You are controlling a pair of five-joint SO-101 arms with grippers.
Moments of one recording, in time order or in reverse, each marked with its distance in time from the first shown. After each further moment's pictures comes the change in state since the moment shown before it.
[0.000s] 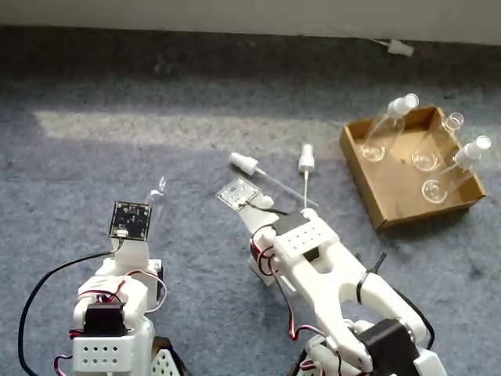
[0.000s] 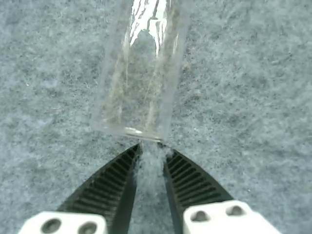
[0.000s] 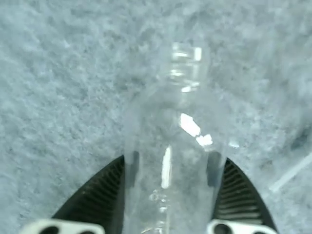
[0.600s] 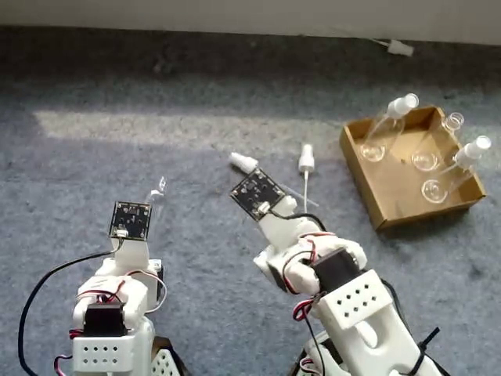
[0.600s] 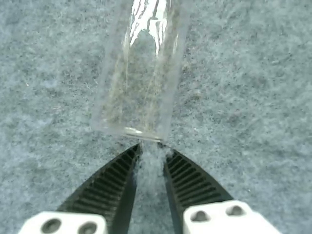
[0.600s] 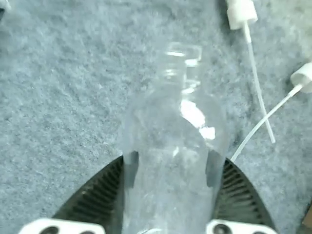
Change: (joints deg) left arm 0.0 0.0 0.0 0.0 0.0; right arm -0.2 -36.7 4.5 11.9 0.0
